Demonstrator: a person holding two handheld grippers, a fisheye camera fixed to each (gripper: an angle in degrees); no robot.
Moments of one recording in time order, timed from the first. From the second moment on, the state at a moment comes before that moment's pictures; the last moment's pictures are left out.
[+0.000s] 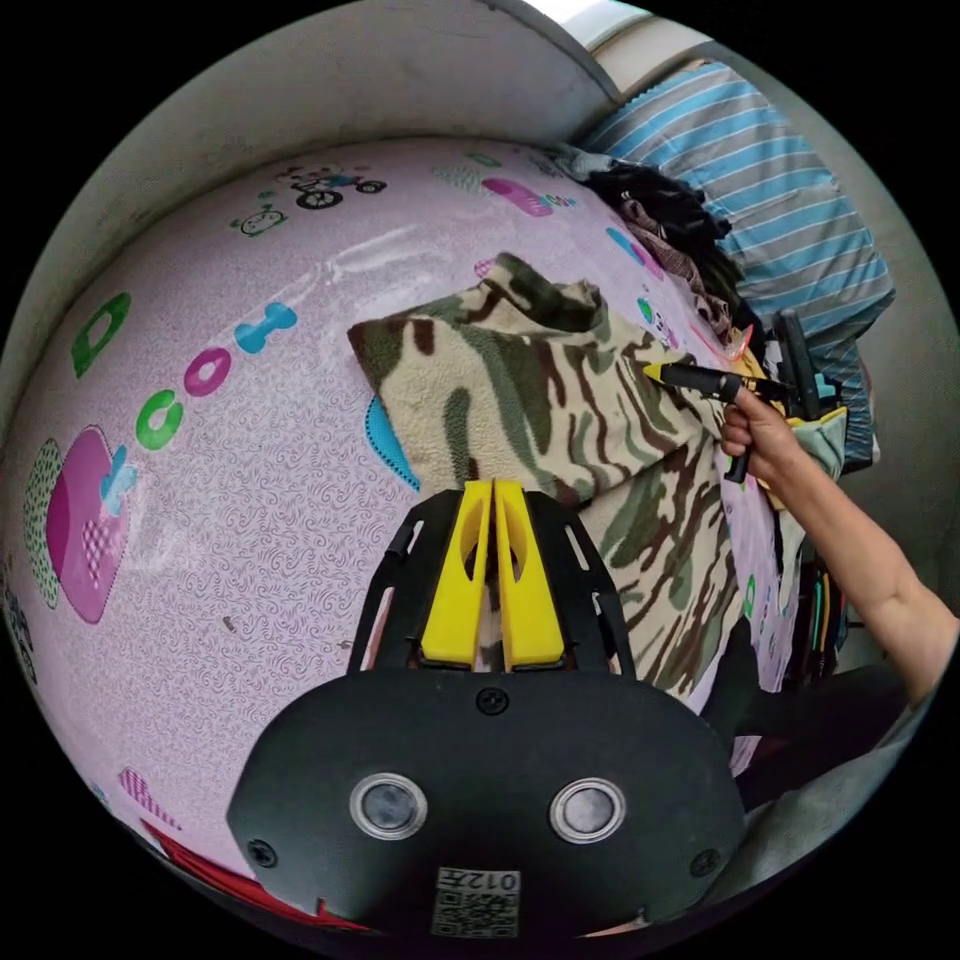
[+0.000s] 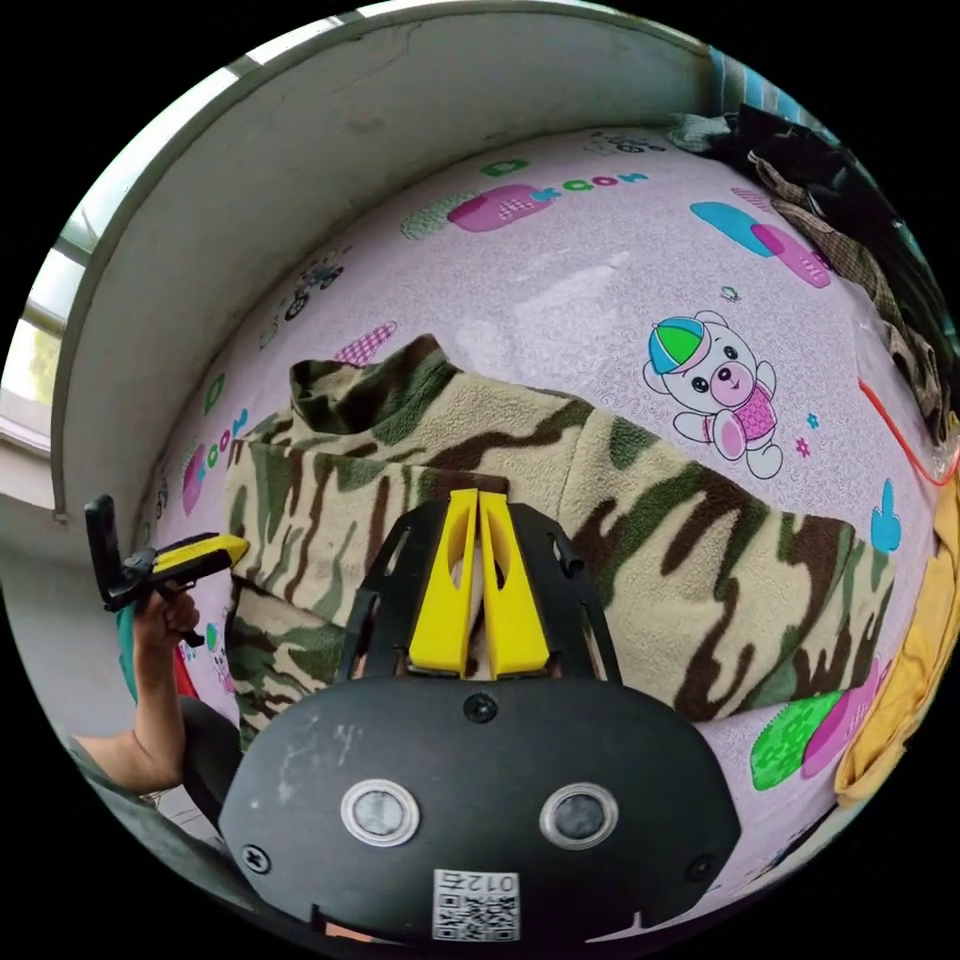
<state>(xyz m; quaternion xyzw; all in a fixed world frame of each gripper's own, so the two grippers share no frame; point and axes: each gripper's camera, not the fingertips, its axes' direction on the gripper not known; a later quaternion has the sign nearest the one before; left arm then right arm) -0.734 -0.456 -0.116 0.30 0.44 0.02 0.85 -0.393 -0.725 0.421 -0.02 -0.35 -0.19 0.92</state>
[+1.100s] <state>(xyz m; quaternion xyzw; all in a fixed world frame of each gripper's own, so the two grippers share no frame) -0.575 -0.476 -0.106 0.33 0.36 0.09 0.87 -0.170 -0.604 0.382 0.05 -0.30 -0.08 0.95</state>
